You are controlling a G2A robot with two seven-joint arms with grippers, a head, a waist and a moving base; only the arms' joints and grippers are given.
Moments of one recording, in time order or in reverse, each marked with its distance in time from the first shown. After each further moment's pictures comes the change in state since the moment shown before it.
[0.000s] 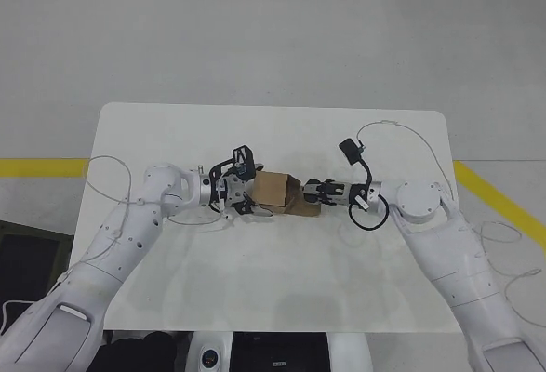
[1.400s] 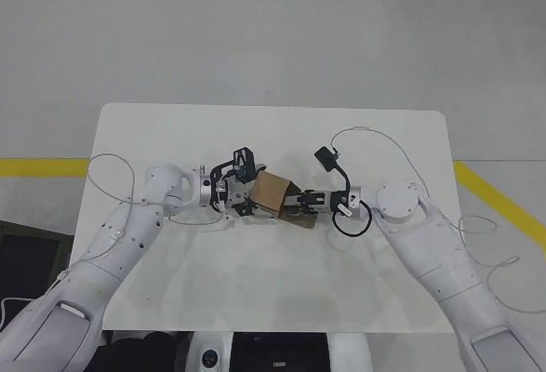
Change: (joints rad) left arm -0.018 0.006 0.034 0.016 0.055 -0.020 0.111; right arm 0.071 -0.042 -0.153 0.096 0.092 -0.094 0.033
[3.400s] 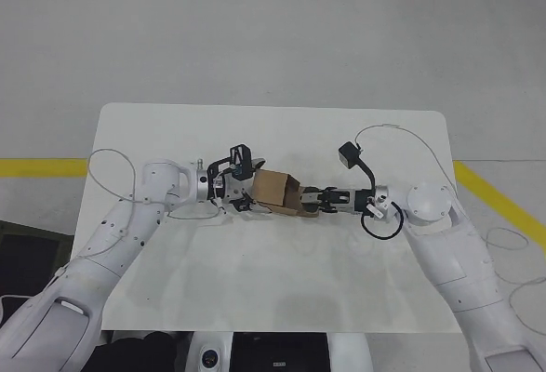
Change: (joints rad) left arm -0.024 -0.001 0.001 0.024 0.175 0.002 0.189; right arm -0.126 0.045 0.209 -0.160 0.007 0.017 0.122
